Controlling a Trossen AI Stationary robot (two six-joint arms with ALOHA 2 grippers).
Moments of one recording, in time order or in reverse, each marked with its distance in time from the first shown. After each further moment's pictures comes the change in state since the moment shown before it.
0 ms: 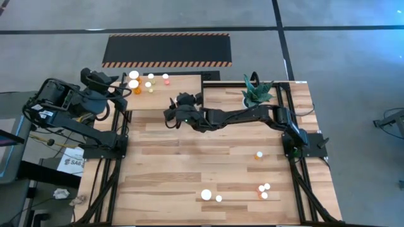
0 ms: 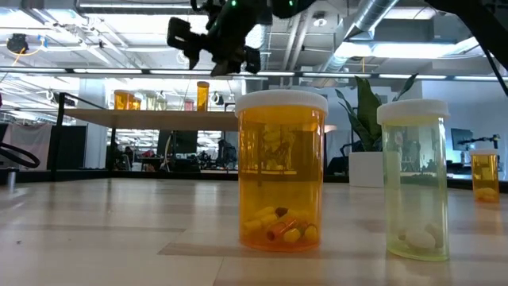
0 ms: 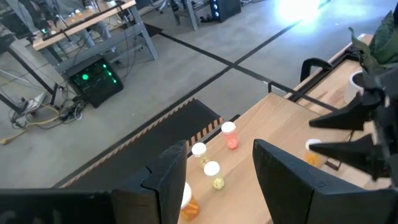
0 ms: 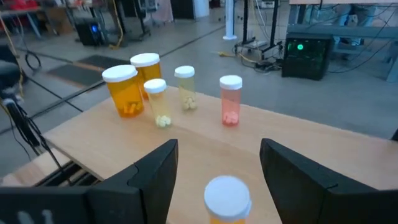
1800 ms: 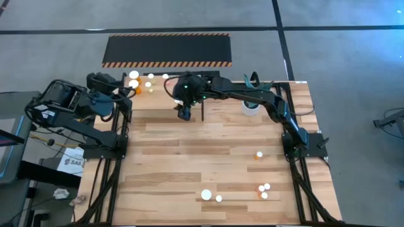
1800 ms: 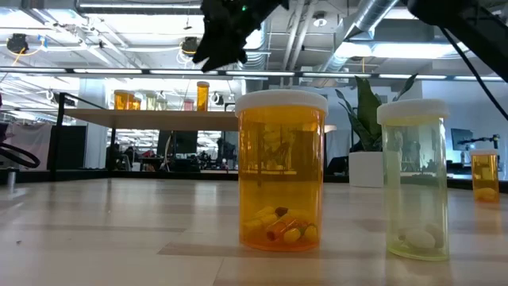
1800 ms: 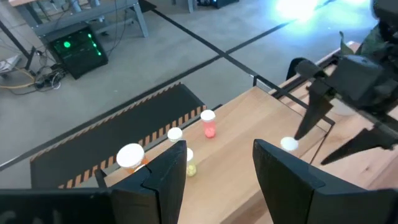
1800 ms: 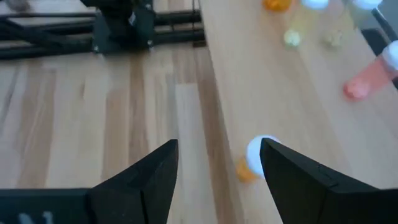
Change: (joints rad) left arm 0.000 0.050 0.000 -0.012 0.061 -0.191; right arm -0.192 0.031 0.439 -0.768 -0.964 -0.471
